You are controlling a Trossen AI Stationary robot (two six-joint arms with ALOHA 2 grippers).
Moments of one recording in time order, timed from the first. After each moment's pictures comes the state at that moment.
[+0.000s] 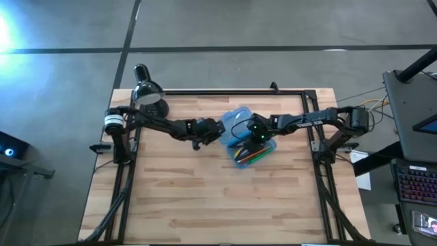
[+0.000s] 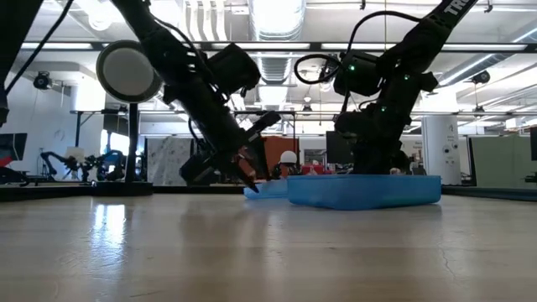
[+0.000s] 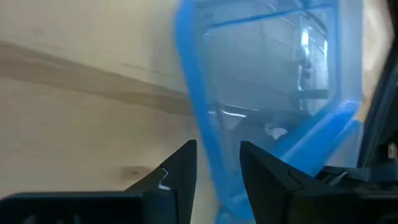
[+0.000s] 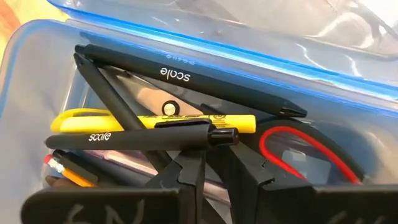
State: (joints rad) left arm 0.19 1.80 0.96 0.03 -0.15 -1.70; right arm -0.28 1.61 0.78 -0.29 -0.06 0.52
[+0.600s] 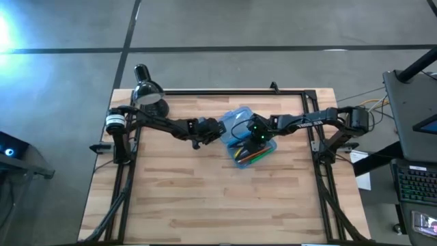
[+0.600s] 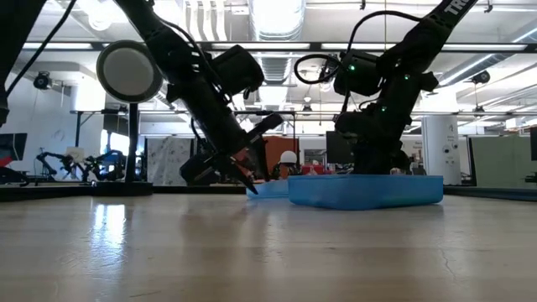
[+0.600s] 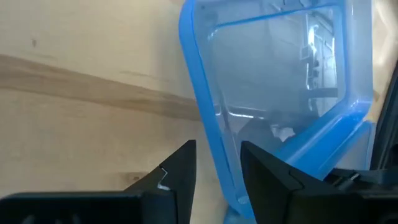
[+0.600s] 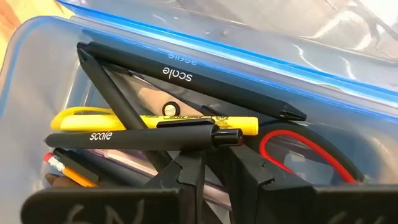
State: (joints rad) left arm 0.19 1.82 1.00 -0.02 -0.16 -1.66; right arm -0.27 1.61 0.78 -0.29 -0.06 0.52
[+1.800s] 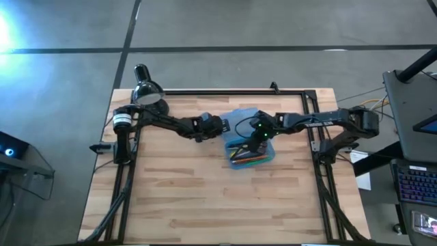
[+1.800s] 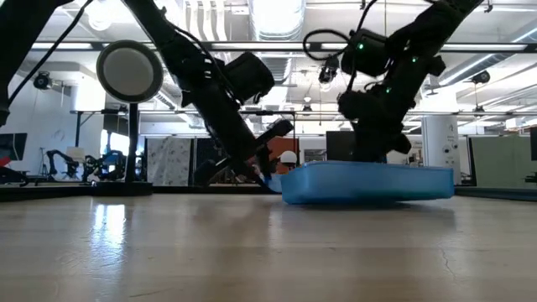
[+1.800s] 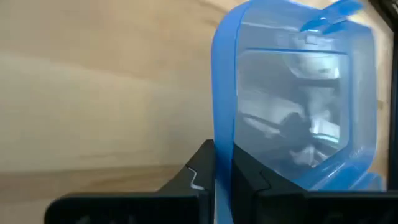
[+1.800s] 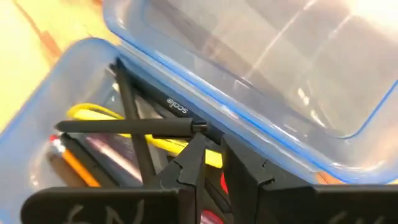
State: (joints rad) left arm 0.22 1.90 1.07 0.00 -0.27 -1.47; right arm -0.27 1.50 0.78 -0.32 -0.02 0.52
